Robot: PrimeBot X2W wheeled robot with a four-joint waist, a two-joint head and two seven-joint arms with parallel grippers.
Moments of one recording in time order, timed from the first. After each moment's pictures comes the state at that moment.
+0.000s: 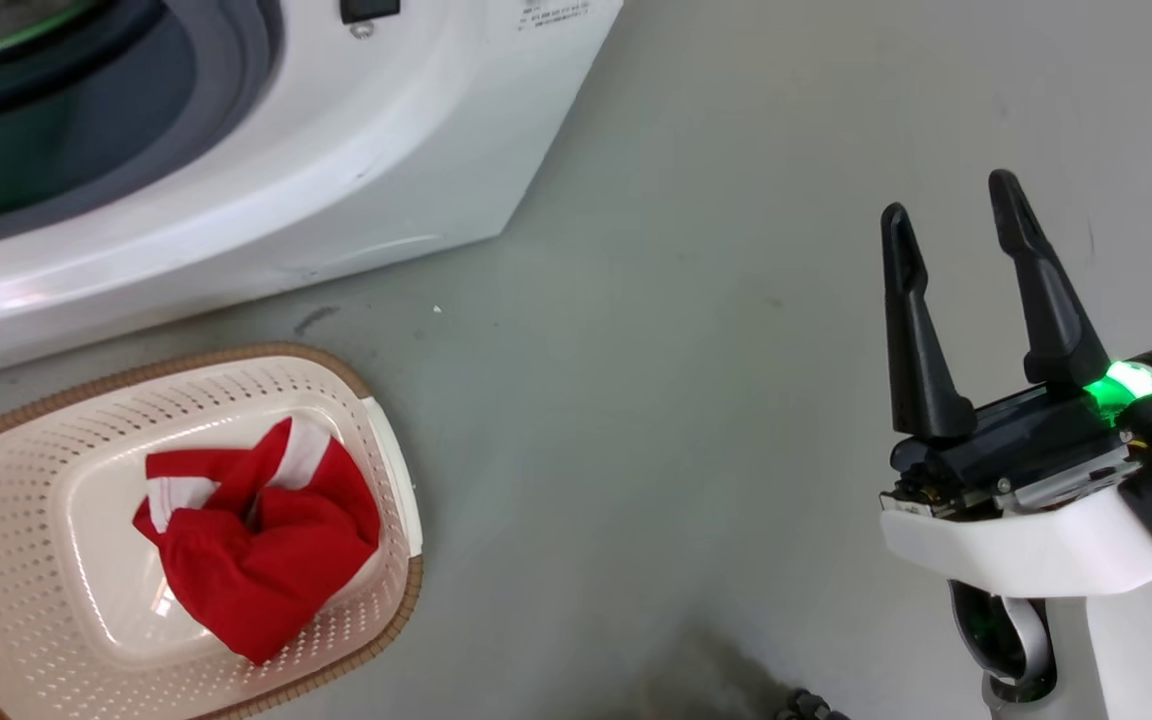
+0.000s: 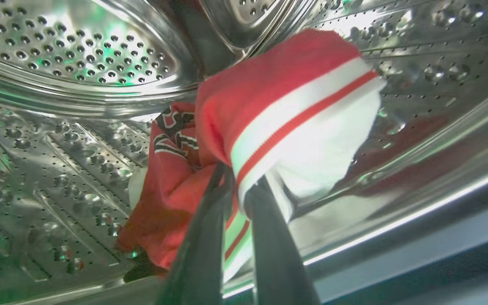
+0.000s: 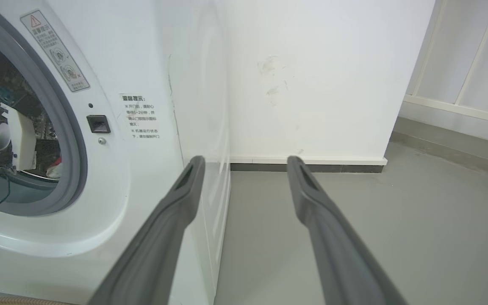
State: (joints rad) left arm -1.35 0.60 -0.65 1.18 -0.50 -0.12 -0.13; right arm -0.26 -0.05 0.16 -0.22 0.17 0.13 -0.26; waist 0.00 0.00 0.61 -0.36
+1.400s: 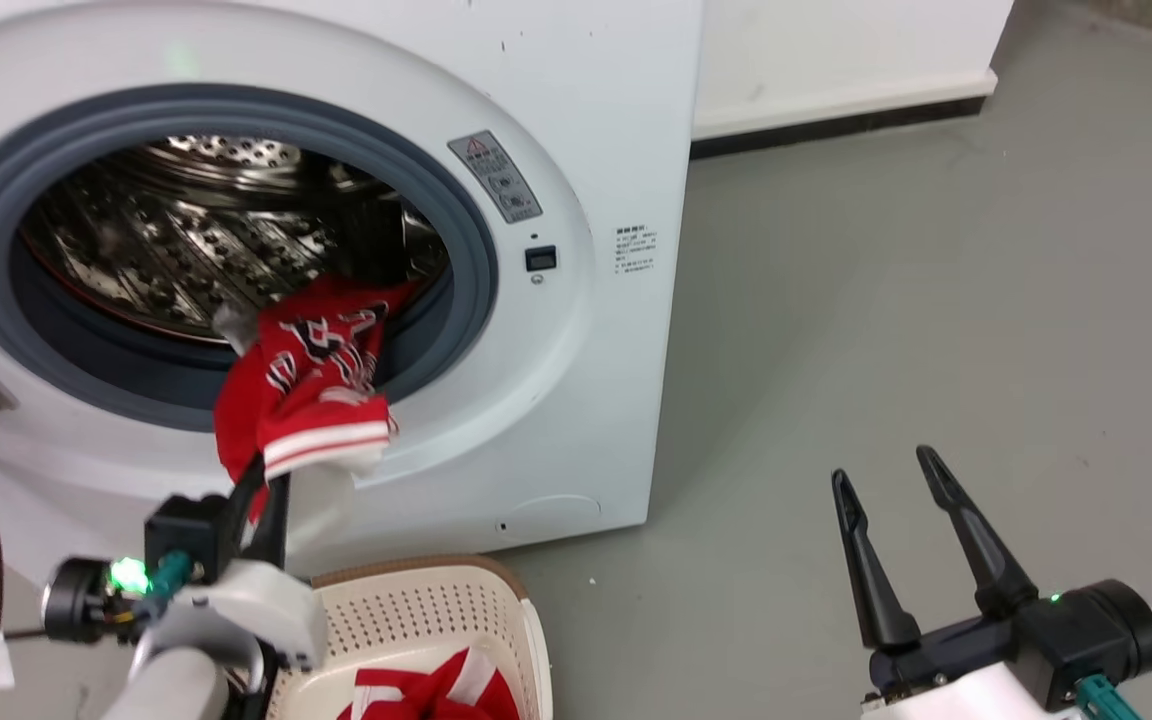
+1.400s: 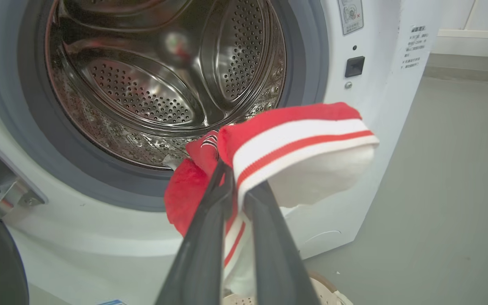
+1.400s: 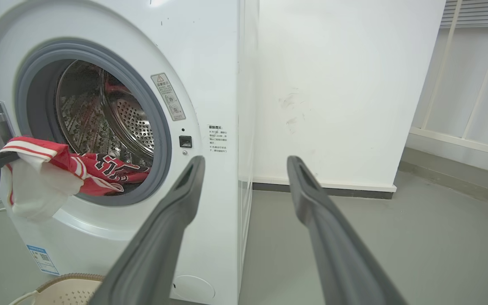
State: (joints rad) left arm -0.27 0.48 -0.46 0.34 -0.49 0.17 -0.26; right arm 0.06 -0.05 0.15 -0.09 0.02 0.13 -0.26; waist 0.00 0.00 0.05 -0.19
